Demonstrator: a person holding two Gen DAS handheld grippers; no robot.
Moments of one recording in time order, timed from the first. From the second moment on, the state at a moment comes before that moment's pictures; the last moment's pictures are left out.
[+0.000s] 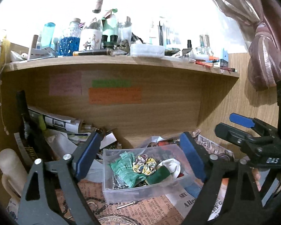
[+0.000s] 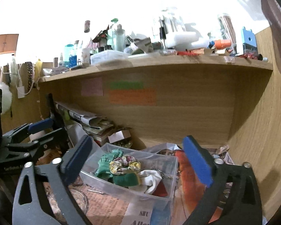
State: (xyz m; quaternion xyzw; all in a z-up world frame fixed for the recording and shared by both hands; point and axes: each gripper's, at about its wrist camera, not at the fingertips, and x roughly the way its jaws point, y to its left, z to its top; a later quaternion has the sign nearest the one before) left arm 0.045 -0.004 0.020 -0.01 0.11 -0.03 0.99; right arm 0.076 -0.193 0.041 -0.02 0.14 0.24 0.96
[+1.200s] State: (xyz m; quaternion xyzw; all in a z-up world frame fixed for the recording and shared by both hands) left arm 0.030 -0.003 0.021 -0.03 0.11 -0.02 0.99; right arm 0.053 -0.192 0.044 -0.01 0.12 0.25 0.96
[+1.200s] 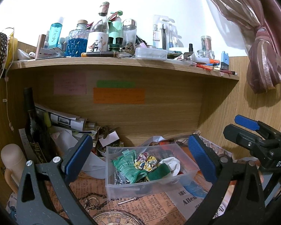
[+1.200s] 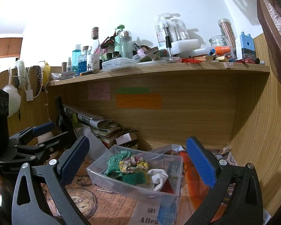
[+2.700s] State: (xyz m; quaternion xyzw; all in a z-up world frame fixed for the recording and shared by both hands) left arm 0.036 -0.004 0.017 -0.02 0.12 -0.03 0.99; right arm 0.052 -0.186 0.041 -0.01 0.13 0.25 0.96
